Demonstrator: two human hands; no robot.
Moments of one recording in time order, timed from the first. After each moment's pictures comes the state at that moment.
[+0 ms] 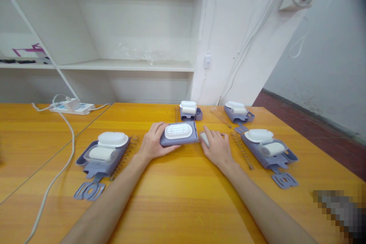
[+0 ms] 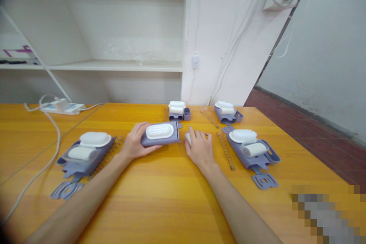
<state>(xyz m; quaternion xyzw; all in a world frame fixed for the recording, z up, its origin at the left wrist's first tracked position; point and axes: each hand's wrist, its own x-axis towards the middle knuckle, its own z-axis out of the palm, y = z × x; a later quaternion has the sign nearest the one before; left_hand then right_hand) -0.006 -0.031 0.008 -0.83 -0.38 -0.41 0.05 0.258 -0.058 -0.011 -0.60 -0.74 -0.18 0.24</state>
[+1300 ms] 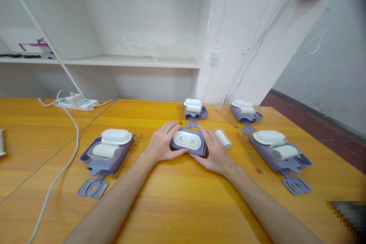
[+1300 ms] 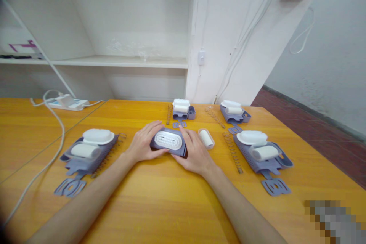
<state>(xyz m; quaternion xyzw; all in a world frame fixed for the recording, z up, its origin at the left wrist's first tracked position) 0.005 -0.035 0.006 -0.87 -0.36 -0.34 0.06 0.238 -0.069 -0.002 -0.41 -0.84 0.00 0.35</state>
